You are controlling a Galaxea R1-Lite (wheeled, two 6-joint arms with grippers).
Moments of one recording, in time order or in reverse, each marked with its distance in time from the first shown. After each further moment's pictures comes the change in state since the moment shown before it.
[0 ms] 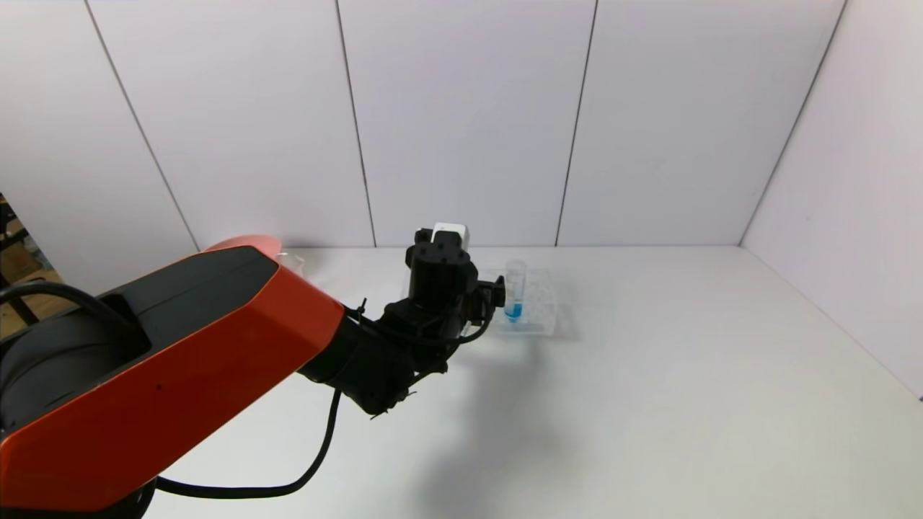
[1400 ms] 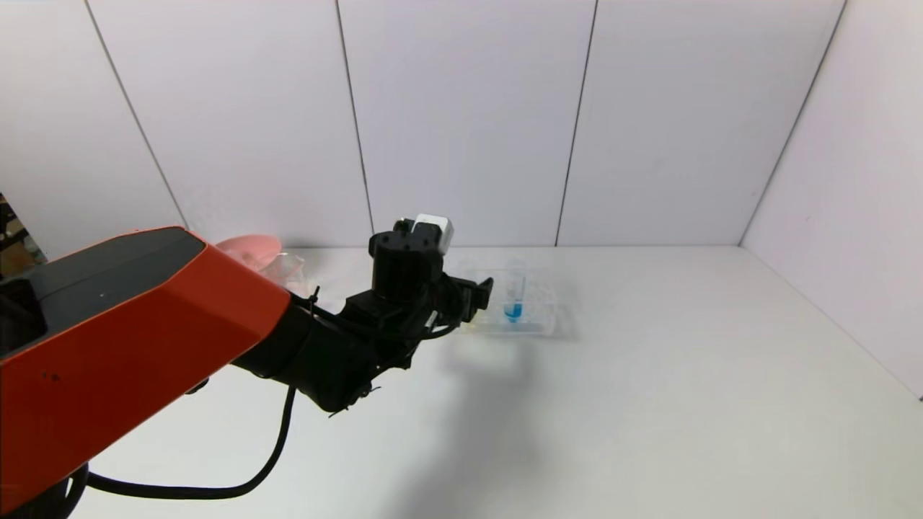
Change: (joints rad) left arm 0.049 -0.108 0.115 0.009 -0.144 0.059; right arm 0.000 0.000 0.000 0.000 0.000 0.000
